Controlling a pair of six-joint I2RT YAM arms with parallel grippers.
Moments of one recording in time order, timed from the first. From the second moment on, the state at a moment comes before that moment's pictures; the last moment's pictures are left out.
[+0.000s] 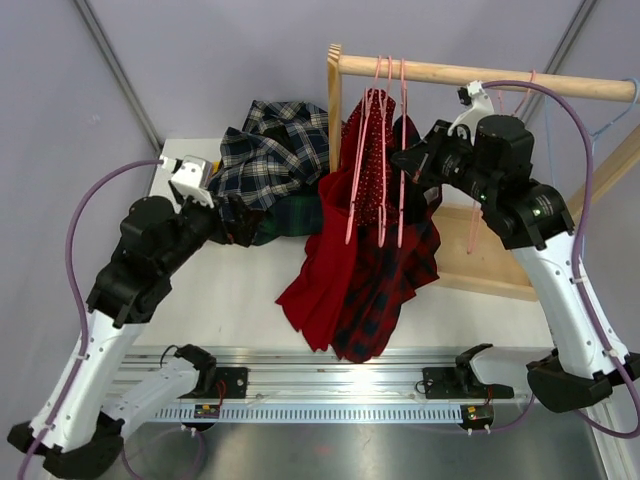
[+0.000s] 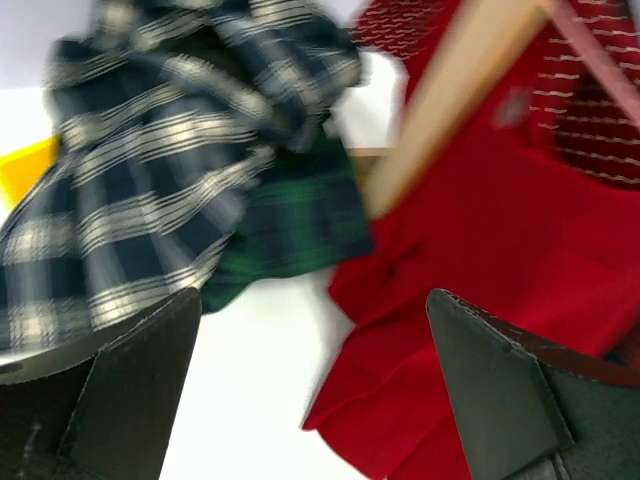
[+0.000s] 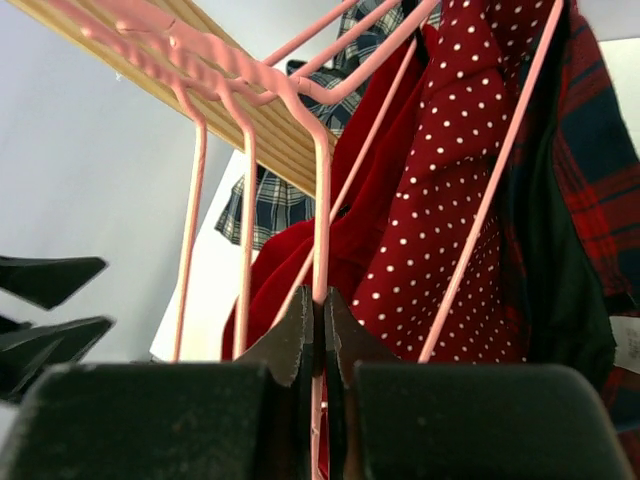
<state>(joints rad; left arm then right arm) -0.39 0.79 1.16 -0.59 0.06 -0.19 0.45 1.25 1.71 -0.68 -0.13 0.53</state>
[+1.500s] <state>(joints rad) -1.56 1.64 1.68 -0.06 -0.50 -0.08 0.45 0.95 2.01 -1.08 -0.05 0.56</state>
